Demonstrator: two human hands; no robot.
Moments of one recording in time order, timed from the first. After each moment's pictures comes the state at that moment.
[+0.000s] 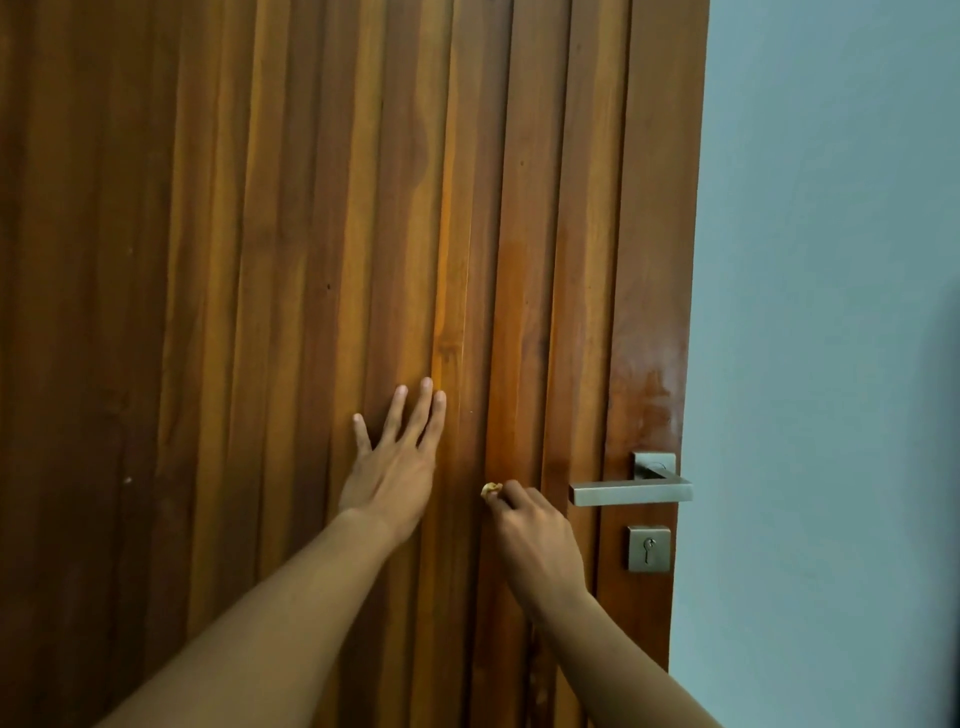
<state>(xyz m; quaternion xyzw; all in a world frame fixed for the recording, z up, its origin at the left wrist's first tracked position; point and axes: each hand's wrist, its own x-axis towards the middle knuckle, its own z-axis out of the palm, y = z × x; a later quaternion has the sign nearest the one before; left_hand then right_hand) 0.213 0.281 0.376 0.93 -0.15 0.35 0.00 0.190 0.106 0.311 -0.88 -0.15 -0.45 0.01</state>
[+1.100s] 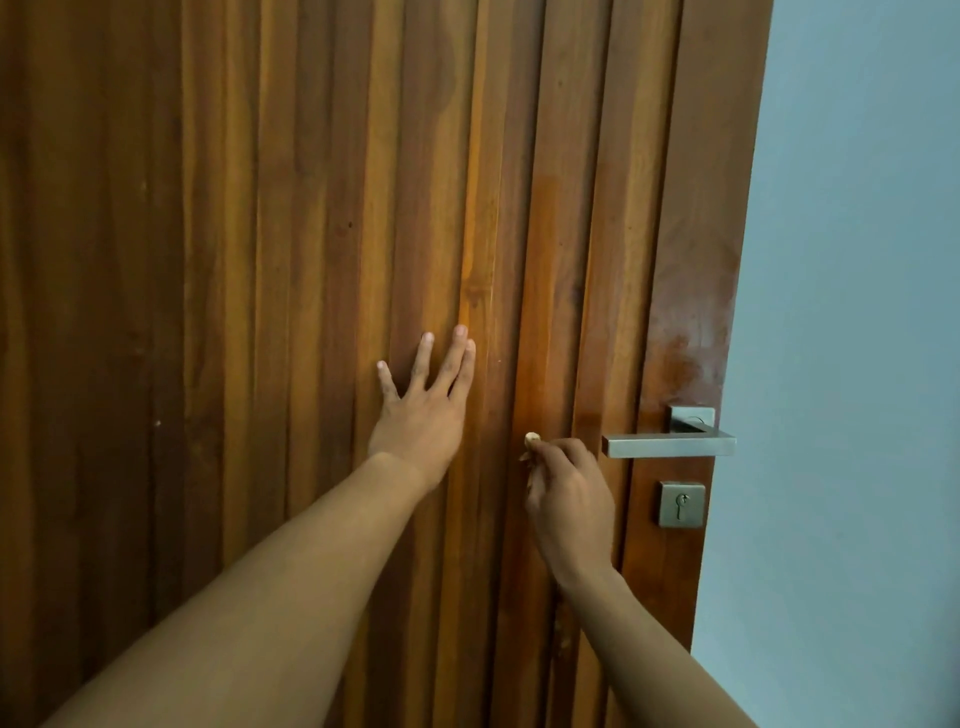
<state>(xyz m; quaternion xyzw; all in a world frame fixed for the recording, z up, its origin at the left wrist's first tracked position) 0.226 0.279 0.366 0.92 -0.15 0.37 -0.03 0.194 0.110 0.289 -0.81 -0.08 -0.53 0.25</state>
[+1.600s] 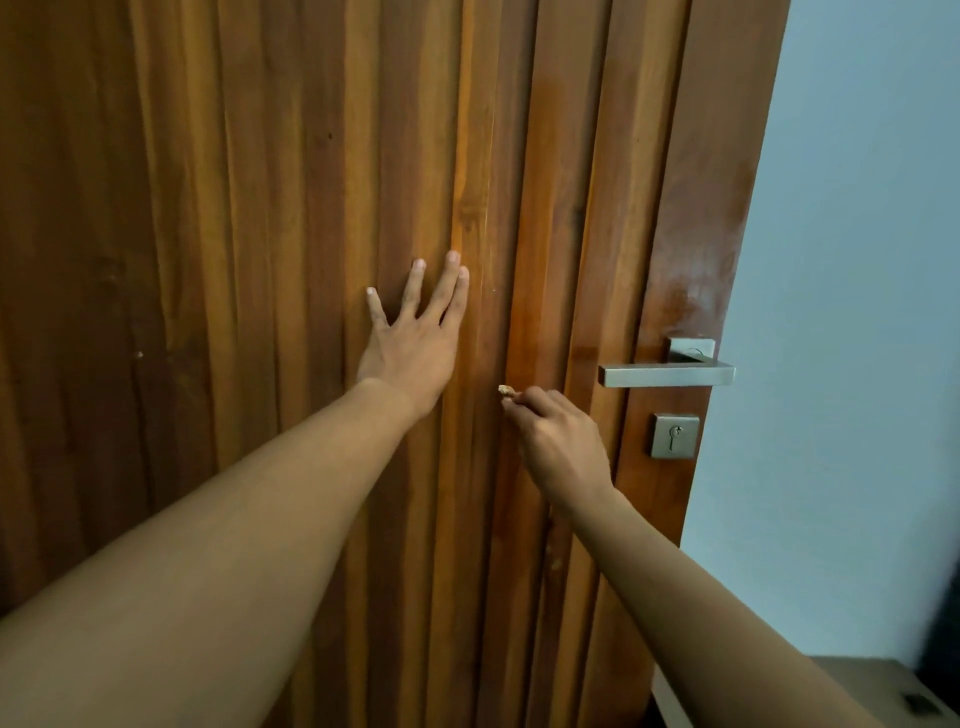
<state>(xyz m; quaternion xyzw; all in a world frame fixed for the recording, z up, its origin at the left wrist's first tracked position) 0.230 0.280 0.367 0.91 -0.15 0.39 -0.05 0.207 0.090 0.278 -0.85 -0.22 -0.47 0.00</state>
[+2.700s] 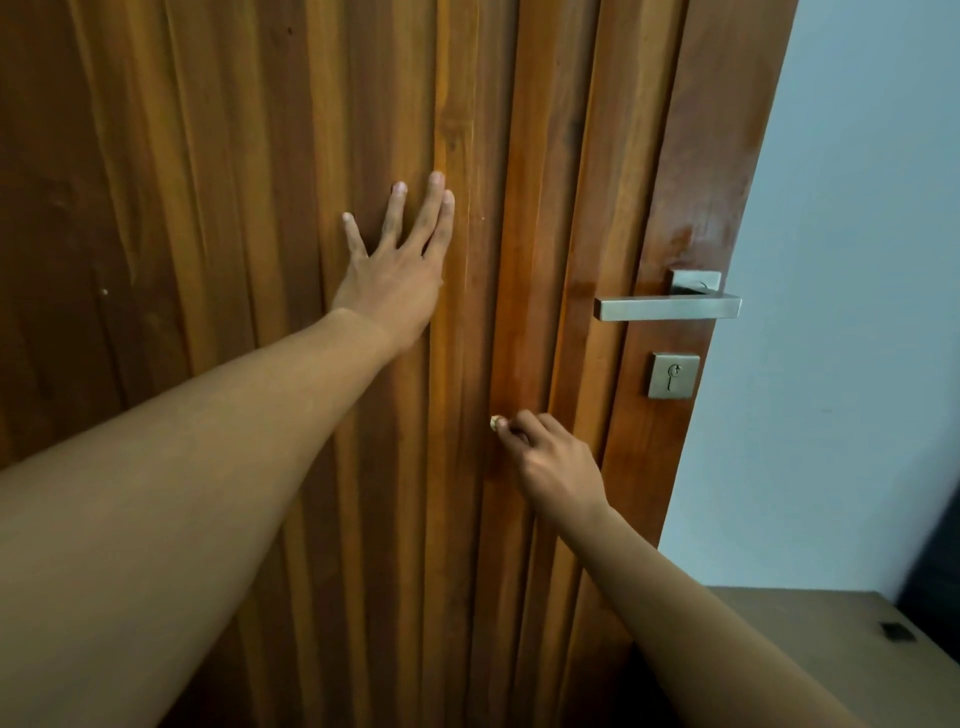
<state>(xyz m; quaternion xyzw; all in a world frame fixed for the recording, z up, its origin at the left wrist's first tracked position) 0.227 0.283 0.369 0.91 -0.16 0.39 -0.06 0.186 0.078 0.199 -0.88 -0.21 -0.42 -0.07</state>
